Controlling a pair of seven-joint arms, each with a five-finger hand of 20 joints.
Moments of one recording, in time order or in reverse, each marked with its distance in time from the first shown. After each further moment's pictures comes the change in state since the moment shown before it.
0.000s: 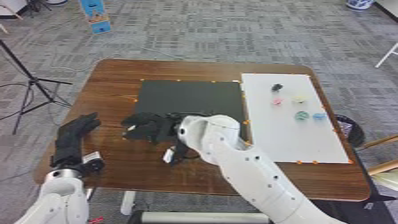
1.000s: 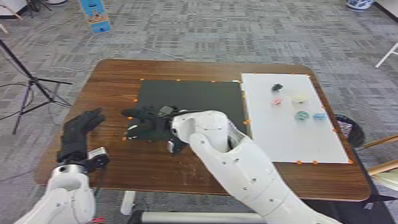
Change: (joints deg) left arm -3.2 0.0 3.4 0.1 -0.8 3.3 0.3; right arm 1.0 -5.3 2.1 5.5 -30.1 0.9 -11.3
